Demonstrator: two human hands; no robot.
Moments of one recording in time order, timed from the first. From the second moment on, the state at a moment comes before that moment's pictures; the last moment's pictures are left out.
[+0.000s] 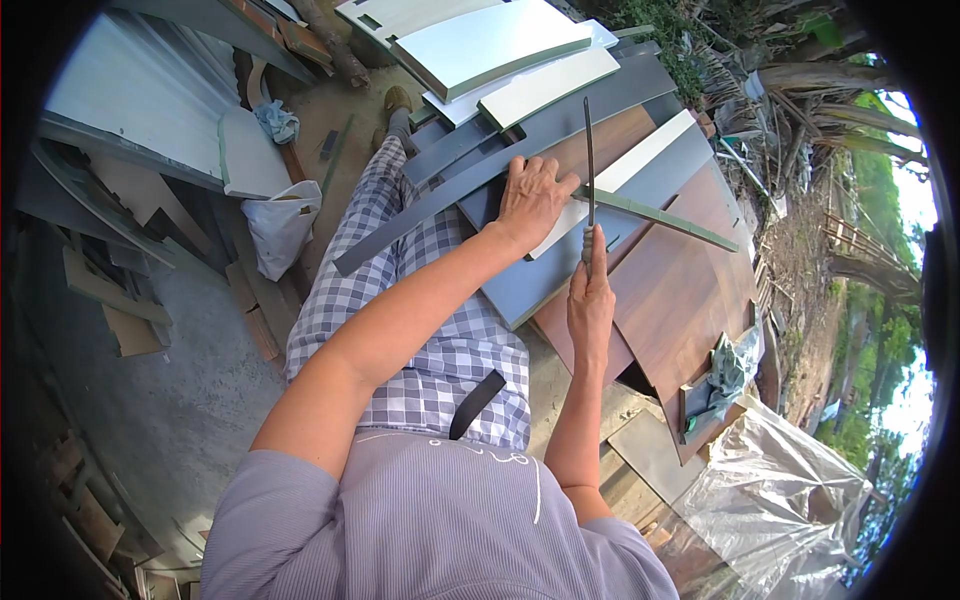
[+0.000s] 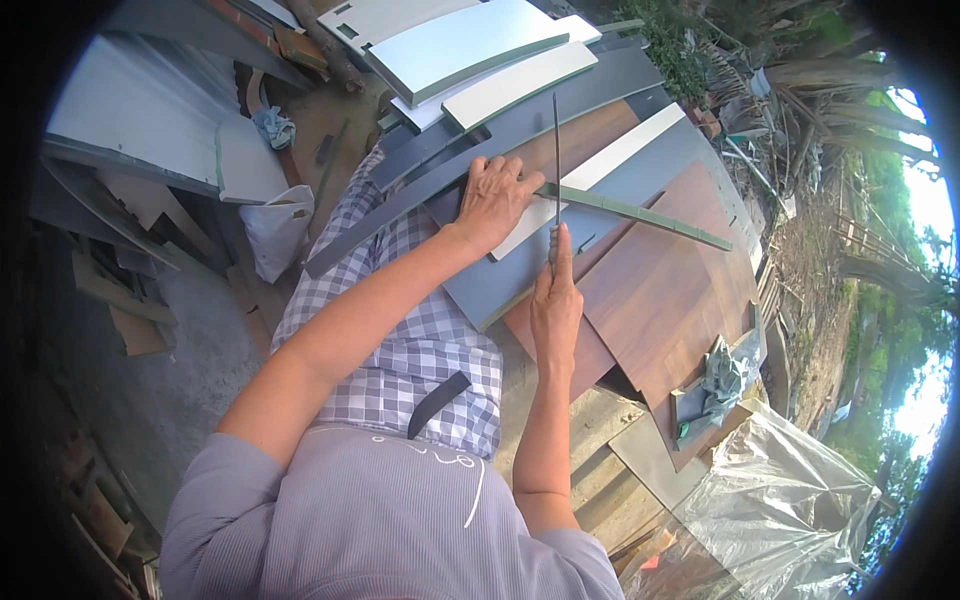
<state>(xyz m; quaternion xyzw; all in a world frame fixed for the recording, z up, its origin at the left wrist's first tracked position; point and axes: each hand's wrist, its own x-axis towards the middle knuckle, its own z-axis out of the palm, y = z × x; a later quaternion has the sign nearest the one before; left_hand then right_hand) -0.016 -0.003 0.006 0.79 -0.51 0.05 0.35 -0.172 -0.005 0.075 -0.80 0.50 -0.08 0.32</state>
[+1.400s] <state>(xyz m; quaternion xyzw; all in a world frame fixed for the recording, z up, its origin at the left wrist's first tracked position) -0.016 -0.001 0.008 0.79 -0.51 0.06 0.34 -0.170 -0.010 0.062 -0.83 0.45 -0.14 0.31</state>
